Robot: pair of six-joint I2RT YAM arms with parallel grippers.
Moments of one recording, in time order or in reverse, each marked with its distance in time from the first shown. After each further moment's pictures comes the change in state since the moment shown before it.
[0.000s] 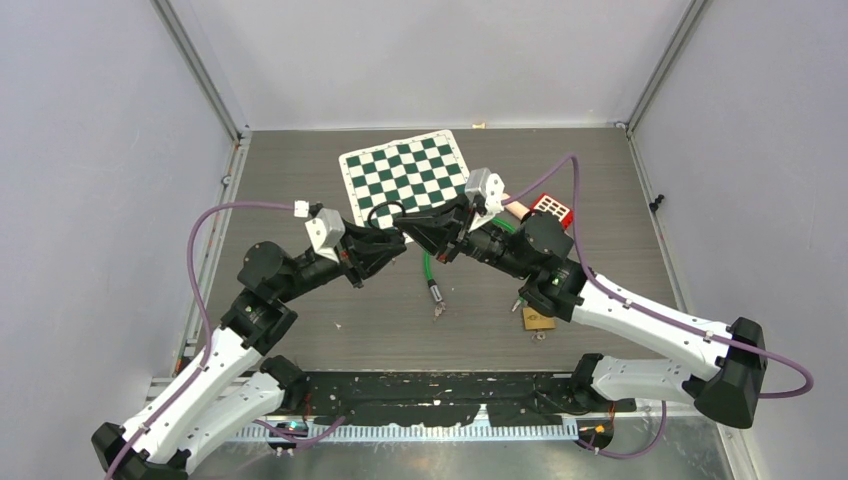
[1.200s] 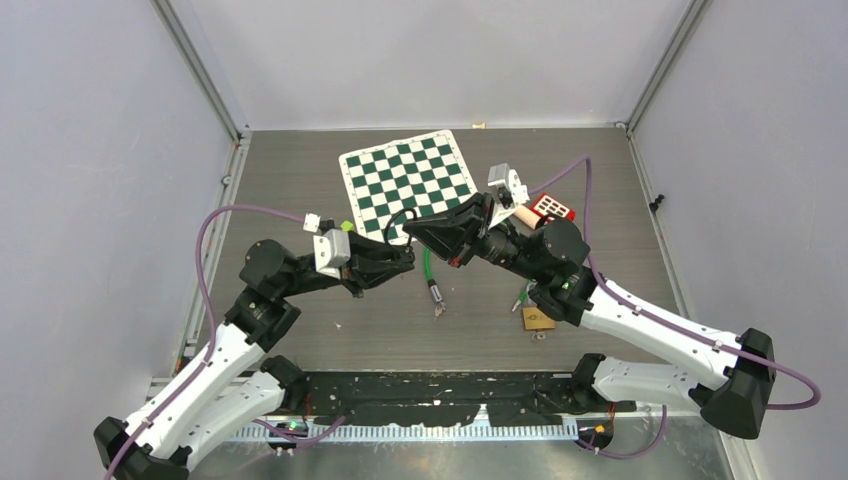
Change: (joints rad) left arm 0.000 0.031 -0.001 0.061 0.256 0.113; right arm -0.040 -0.064 -0.060 0.070 -0.060 0.227
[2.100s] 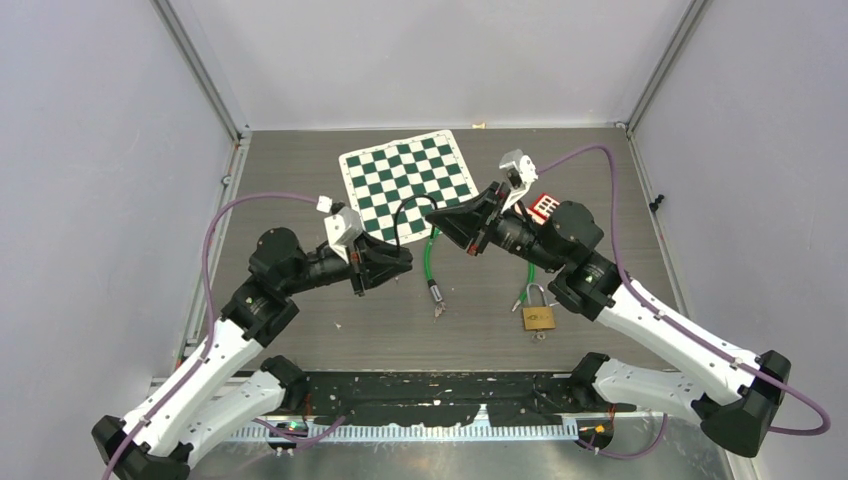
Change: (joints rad) left arm 0.000 0.031 0.096 -0.316 -0.128 -0.124; right arm -0.127 -0.062 0.079 -0.365 0.010 0.003
